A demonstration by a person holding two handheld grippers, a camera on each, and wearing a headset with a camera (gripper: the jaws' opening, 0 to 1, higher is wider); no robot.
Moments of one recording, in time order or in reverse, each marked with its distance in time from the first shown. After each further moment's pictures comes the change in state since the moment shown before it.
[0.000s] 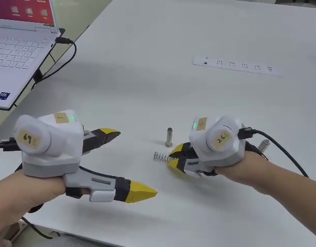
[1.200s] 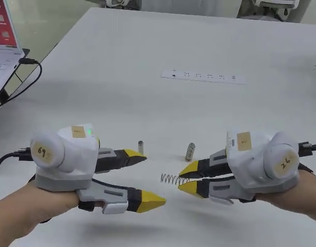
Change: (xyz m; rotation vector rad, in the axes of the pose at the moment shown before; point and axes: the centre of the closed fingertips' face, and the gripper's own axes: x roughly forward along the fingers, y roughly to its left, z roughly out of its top) left arm 0.053 -0.067 0.026 0.116 0.012 -0.239; right arm -0.115 0.044 0.001 -0.055 -0.069 0.011
